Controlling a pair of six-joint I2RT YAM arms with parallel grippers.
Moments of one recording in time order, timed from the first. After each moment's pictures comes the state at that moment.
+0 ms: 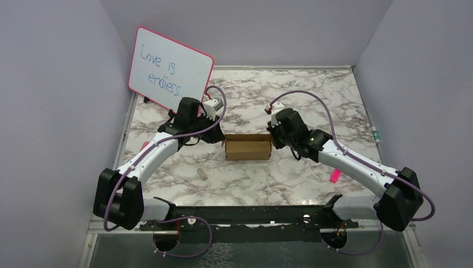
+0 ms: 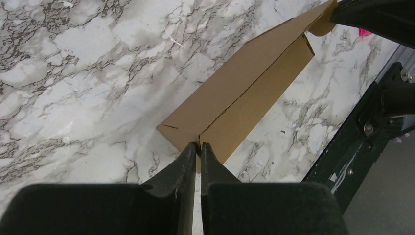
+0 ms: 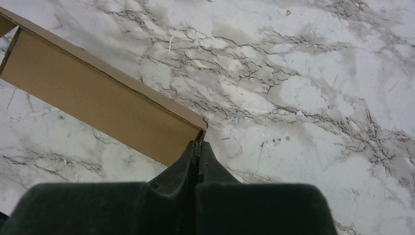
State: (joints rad) left arm -0.37 1.32 0.90 -0.32 0.58 -0.07; right arm 0.74 1.26 0.94 -0.39 0.18 0.08
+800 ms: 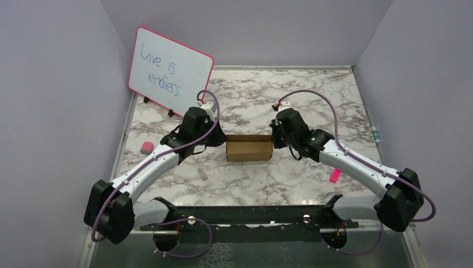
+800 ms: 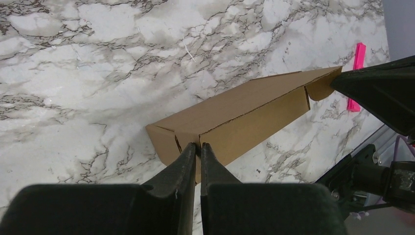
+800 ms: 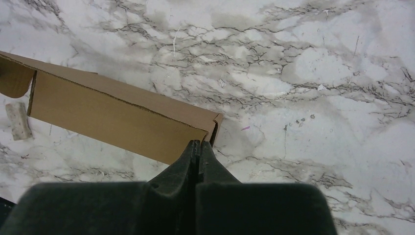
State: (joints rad) left arm -0.52 1.19 0.80 -0.22 0.22 -0.49; right arm 0.73 1.26 0.94 -0.42 0.20 0.33
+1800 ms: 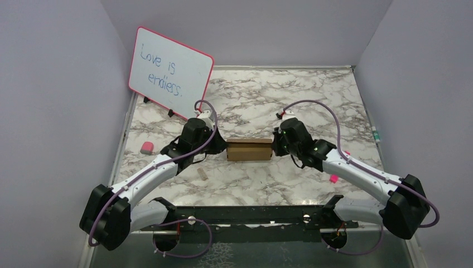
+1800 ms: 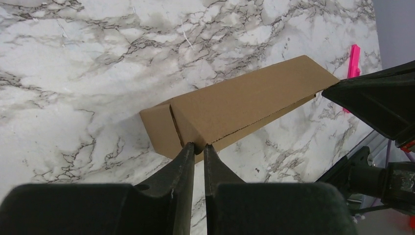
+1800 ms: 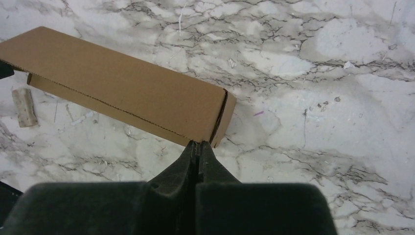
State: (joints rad) left arm -0.56 1.13 0.64 -0.07 0.19 -0.57; right arm 0.73 1.18 0.79 -0.32 0.17 0.39
